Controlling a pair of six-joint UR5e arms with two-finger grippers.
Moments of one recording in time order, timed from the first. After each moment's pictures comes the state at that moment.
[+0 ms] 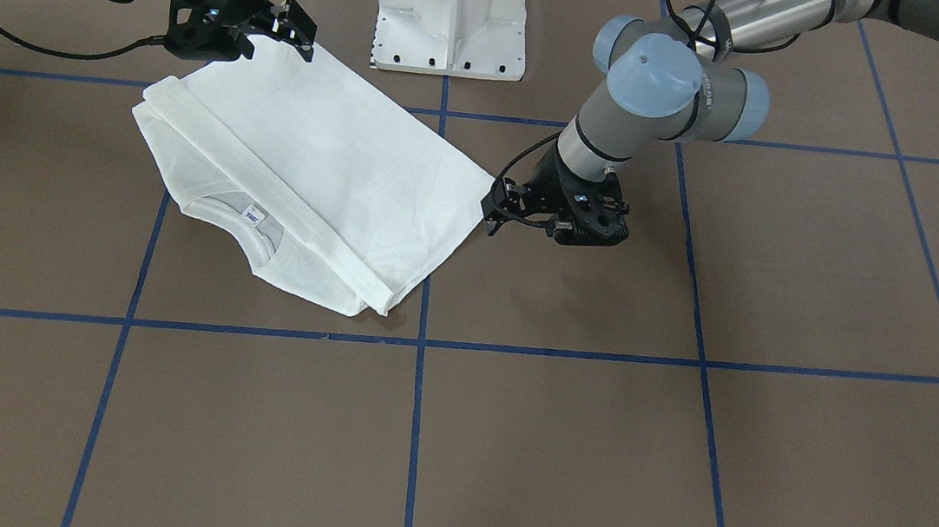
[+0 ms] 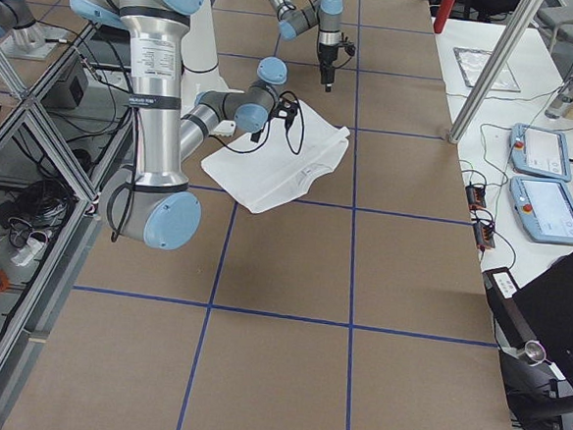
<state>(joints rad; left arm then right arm) -0.56 -2.13 -1.64 -1.97 -2.01 -1.55 0.52 -1.48 2.18 -1.31 2.14 1.45</state>
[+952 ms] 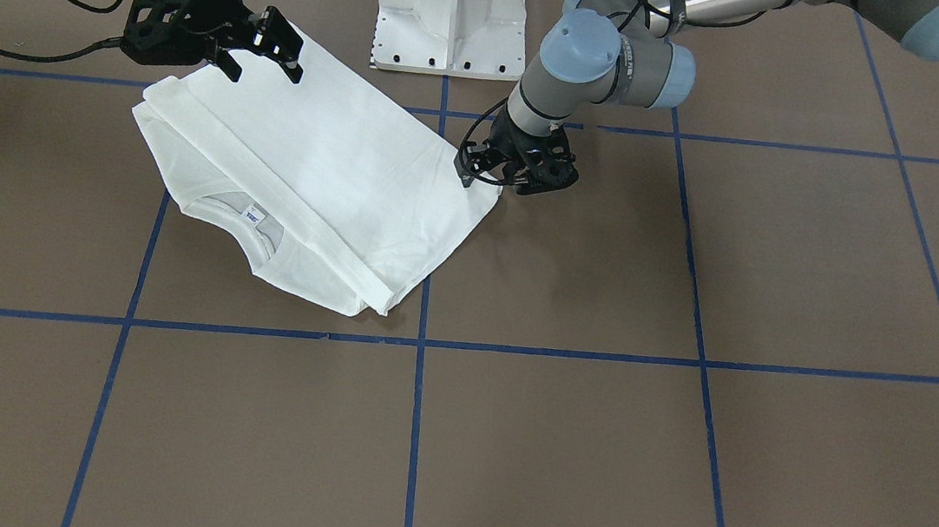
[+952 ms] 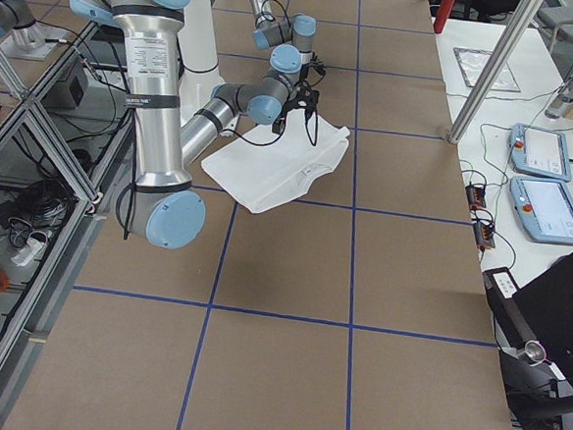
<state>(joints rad) -0.42 -2.13 -1.64 -1.95 -1.95 -1.75 0.61 -1.43 2.18 -1.31 2.14 1.45</state>
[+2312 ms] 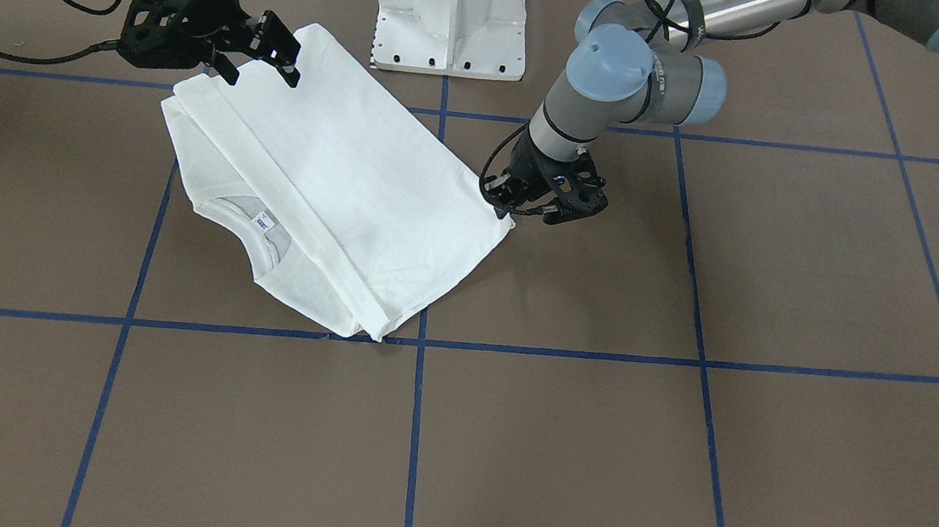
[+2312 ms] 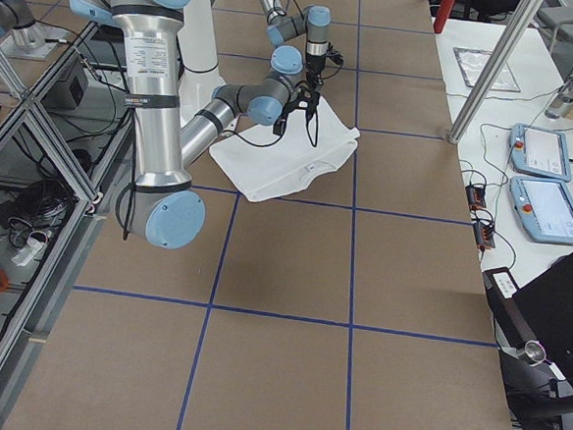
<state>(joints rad) -0.54 -2.13 -1.64 -1.94 -1.96 -1.72 0.62 -1.43 2.17 -1.31 2.12 1.45</state>
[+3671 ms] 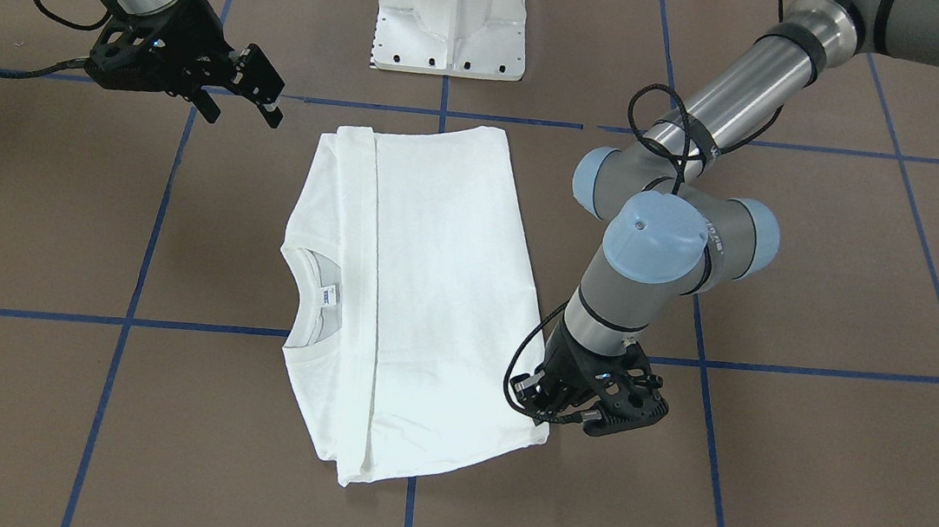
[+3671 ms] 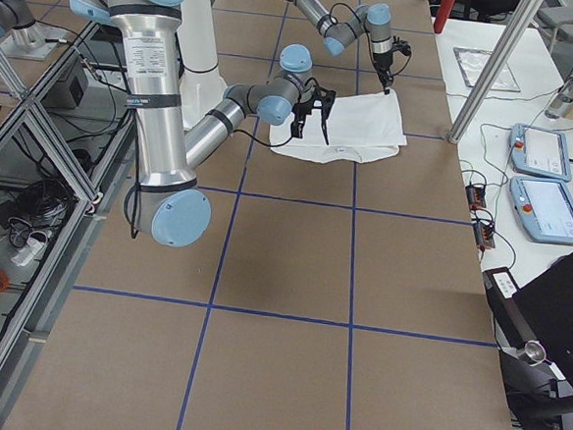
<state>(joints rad) -0.81 -2.46 -1.03 -2.21 -1.86 -1.39 0.68 -1.38 2.12 -1.31 2.03 1.45</state>
